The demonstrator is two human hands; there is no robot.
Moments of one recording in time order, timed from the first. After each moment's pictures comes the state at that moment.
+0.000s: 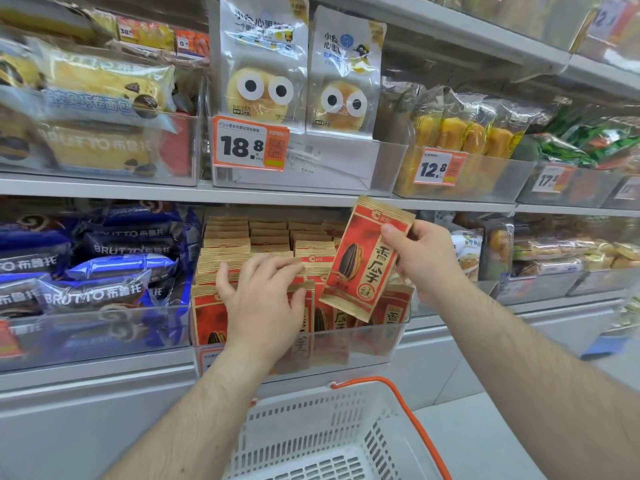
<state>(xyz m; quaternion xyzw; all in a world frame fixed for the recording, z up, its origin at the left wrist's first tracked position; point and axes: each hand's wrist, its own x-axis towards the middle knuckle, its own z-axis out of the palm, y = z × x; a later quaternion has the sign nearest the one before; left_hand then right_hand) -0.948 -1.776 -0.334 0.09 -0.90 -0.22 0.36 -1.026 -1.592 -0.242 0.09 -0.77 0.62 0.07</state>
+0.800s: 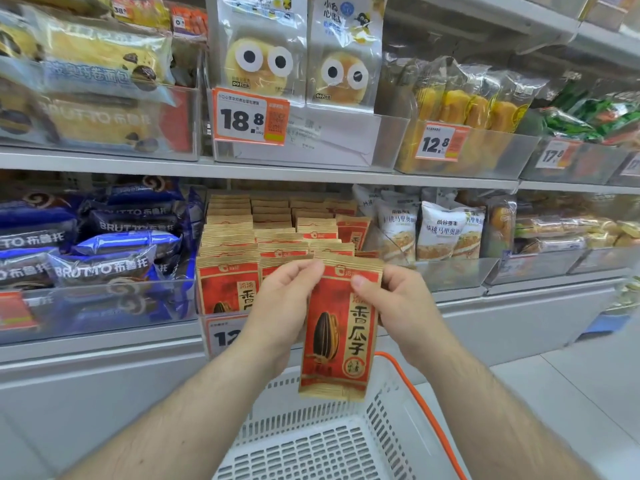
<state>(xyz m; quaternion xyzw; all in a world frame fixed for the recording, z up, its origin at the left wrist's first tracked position) -0.898 -1.741 -0.310 0.09 -0.61 -0.78 0.09 -0.952 -1.593 -0.304 0.16 -0.75 0.64 -0.05</state>
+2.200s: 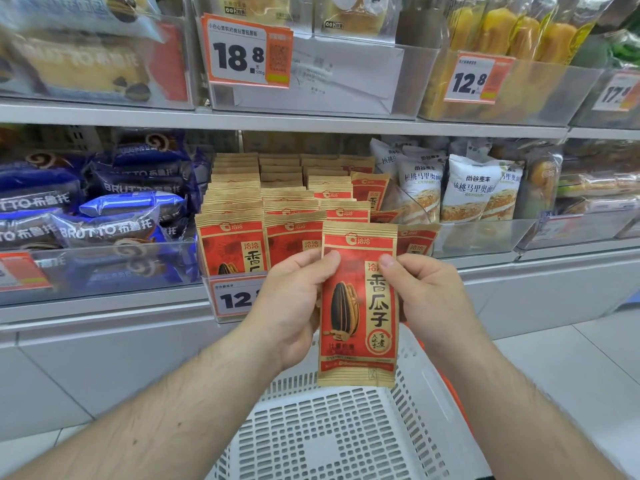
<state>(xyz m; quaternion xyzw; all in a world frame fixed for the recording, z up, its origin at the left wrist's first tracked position) -0.895 -1.728 -0.335 0.12 -0.54 -0.83 0.04 -0.936 -1.579 -0.330 0.11 -0.77 0.62 -0.05</state>
